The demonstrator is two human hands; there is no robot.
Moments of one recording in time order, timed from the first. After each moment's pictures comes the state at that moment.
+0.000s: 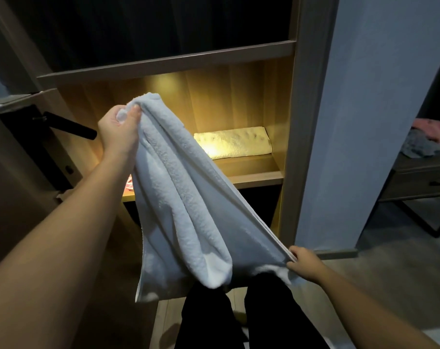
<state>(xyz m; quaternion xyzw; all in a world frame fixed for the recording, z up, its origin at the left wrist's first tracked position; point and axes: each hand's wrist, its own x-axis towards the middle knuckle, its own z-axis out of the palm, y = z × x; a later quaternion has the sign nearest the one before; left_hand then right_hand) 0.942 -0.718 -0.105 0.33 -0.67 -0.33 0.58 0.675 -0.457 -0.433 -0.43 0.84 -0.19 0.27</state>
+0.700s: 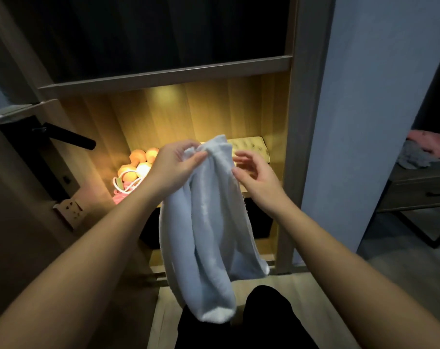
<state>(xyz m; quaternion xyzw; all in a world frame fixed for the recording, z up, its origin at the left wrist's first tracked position) 0.906 -0.665 -0.131 0.19 -0.87 -0.27 0.38 0.747 -0.540 -0.194 -0.50 0.58 -0.62 0.16</state>
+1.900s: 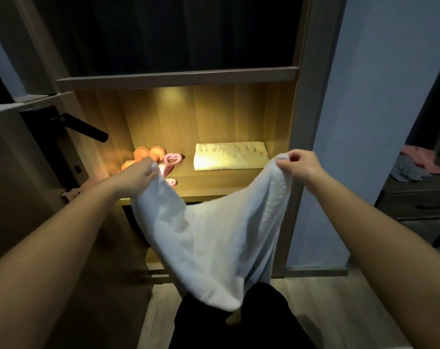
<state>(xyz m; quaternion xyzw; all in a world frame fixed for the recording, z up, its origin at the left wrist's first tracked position) 0.982 -0.742 -0.152 0.39 -0.90 -0.13 0.12 0.654 -0.531 -0.175 -0.34 0.76 -0.54 0.13</state>
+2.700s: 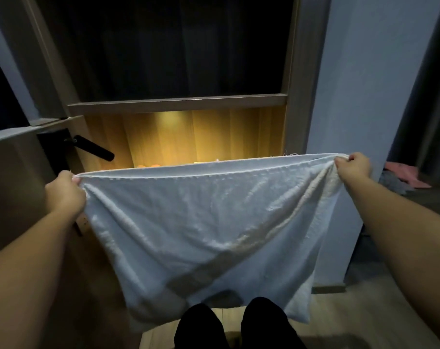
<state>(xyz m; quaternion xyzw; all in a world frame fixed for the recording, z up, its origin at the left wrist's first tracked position) 1.088 -0.791 -0.152 0.62 -0.68 -0.08 0.39 0.543 -0.475 -0.164 -0.13 0.83 -0.54 -0.08</state>
